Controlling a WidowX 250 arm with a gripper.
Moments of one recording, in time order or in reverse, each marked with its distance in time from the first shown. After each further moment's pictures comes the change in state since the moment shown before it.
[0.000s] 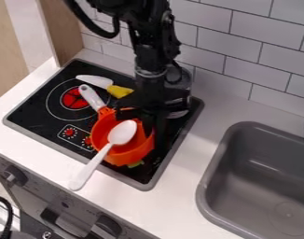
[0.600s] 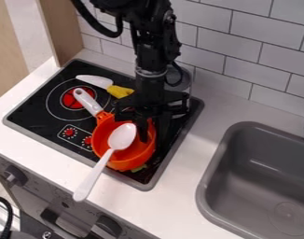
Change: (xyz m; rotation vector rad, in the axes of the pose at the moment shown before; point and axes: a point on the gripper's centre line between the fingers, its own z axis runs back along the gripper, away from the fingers) arm 0.000 0.003 -0.001 0.030 0.039 -0.018
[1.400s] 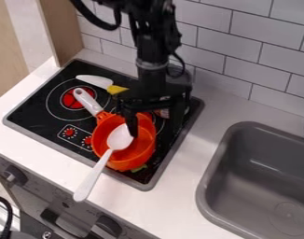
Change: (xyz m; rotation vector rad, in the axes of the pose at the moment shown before) arm 0.000 -0.001 0.019 -0.050 -0.009 -0.025
